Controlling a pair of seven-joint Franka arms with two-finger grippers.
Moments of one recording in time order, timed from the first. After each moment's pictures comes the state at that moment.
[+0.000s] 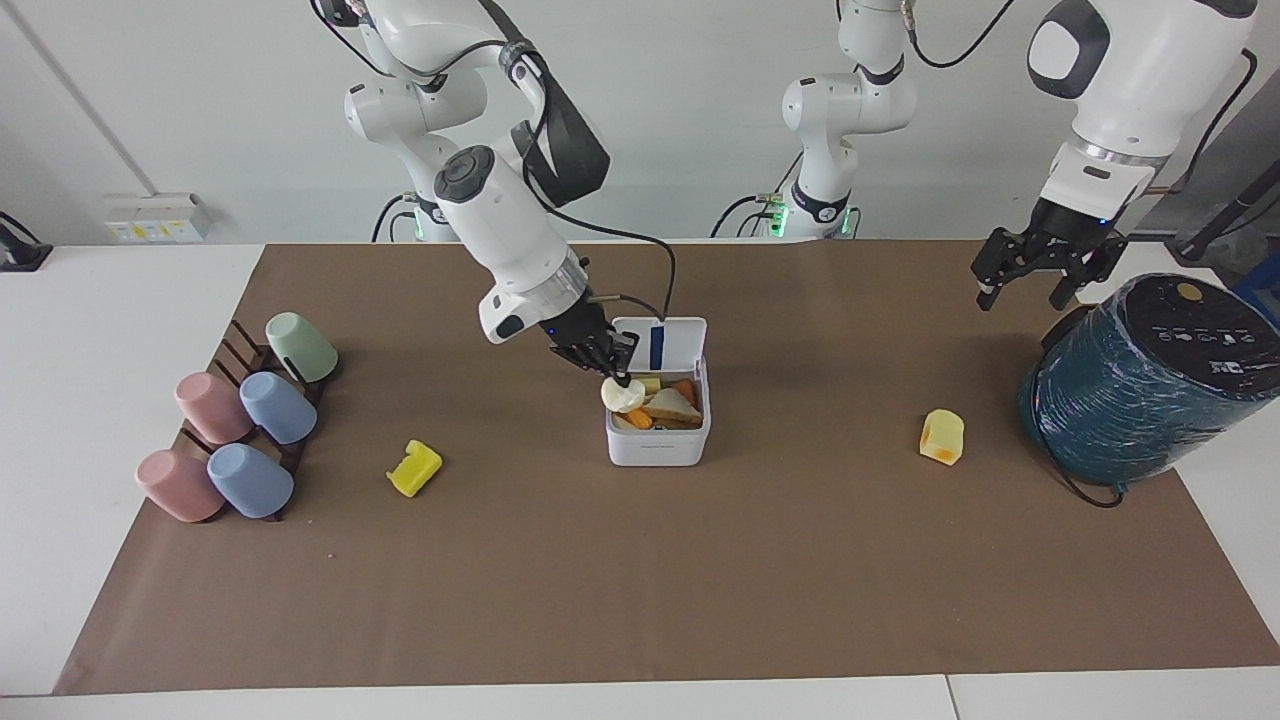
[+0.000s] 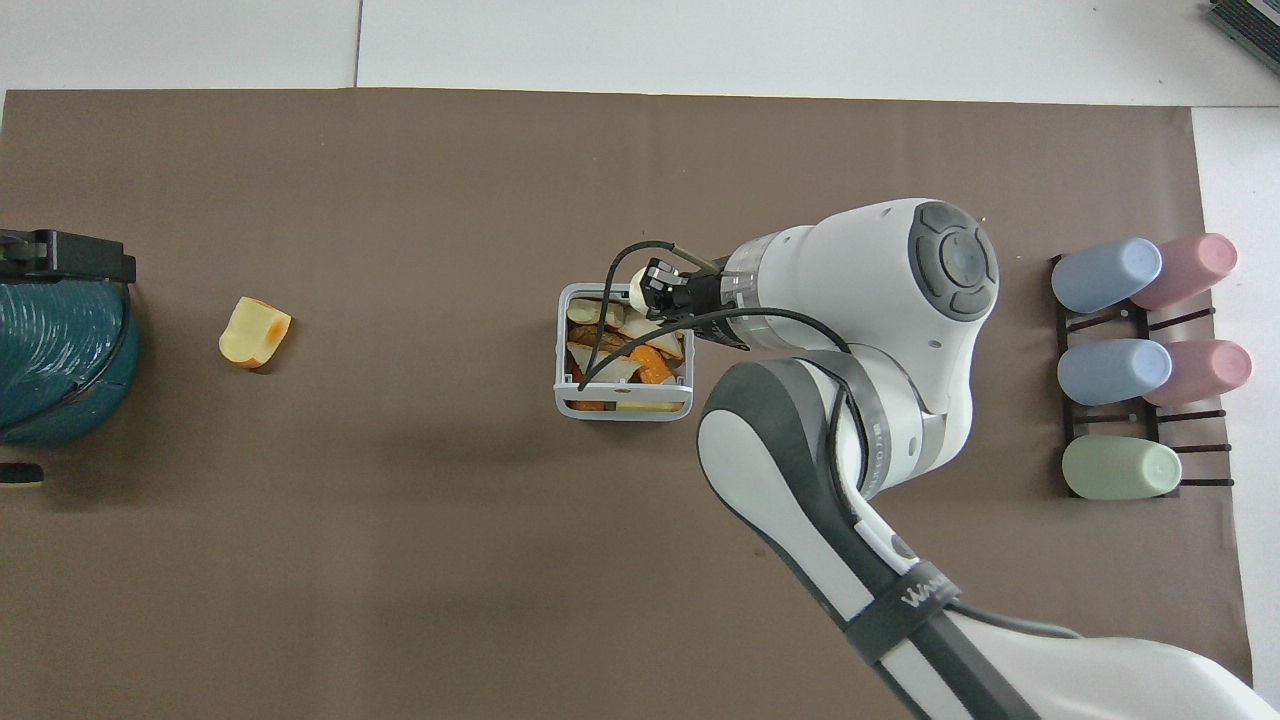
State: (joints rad) left arm -0.02 -0.02 0.02 -1.65 -0.03 1.81 0.06; right arm 0.41 0.27 0.07 -1.76 0.44 2.30 0.67
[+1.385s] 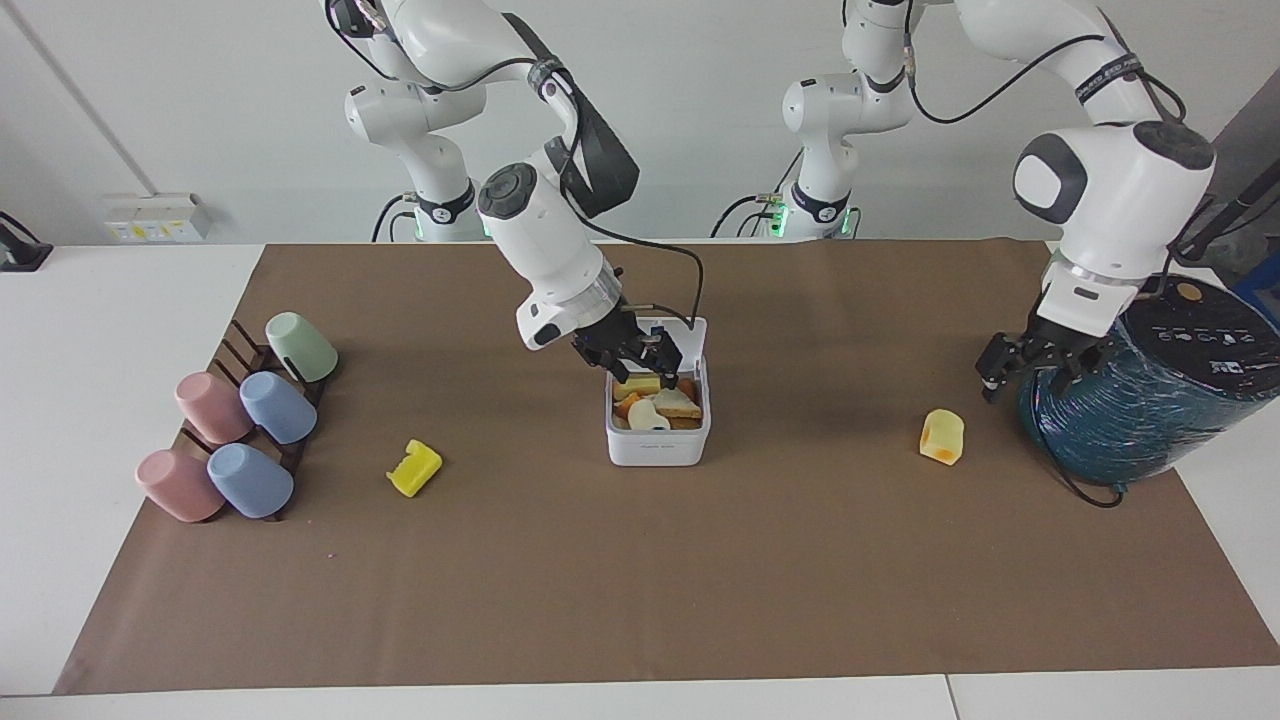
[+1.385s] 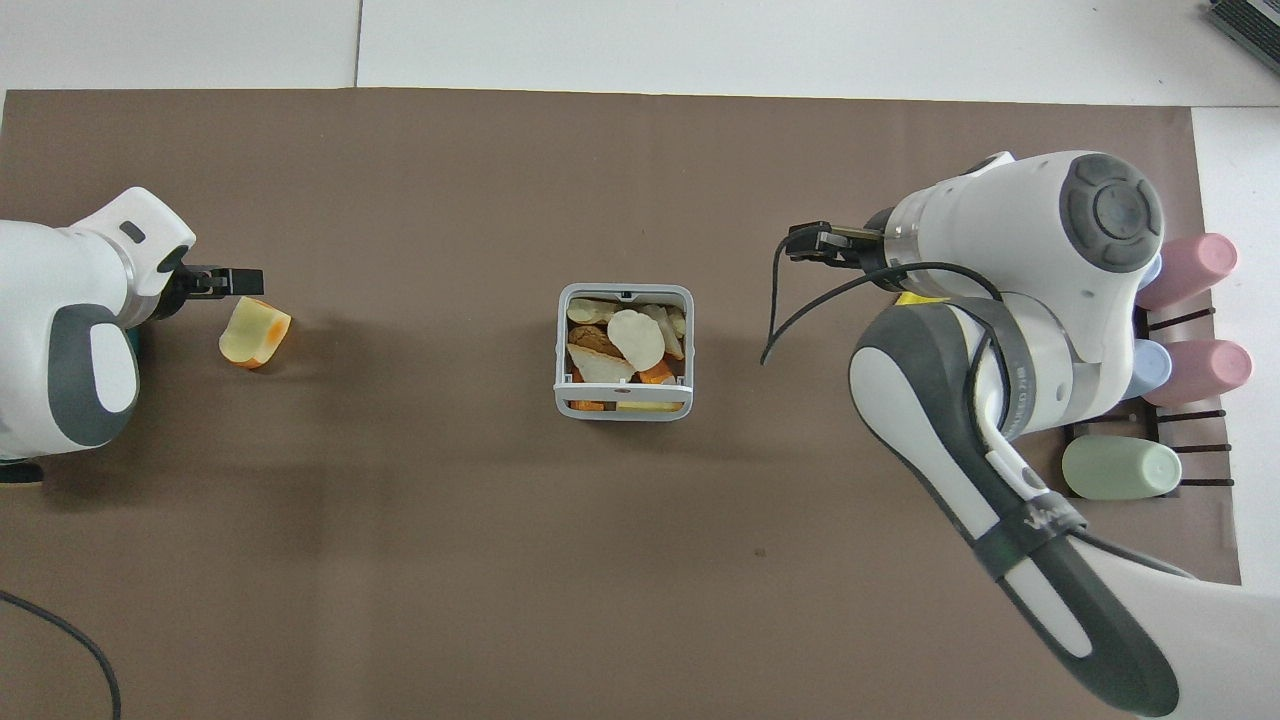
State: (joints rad) left arm 0.02 0.24 0.02 -2.04 -0.03 2.54 0.15; right arm 0.17 0.25 0.04 -1.82 0.14 2.29 0.24
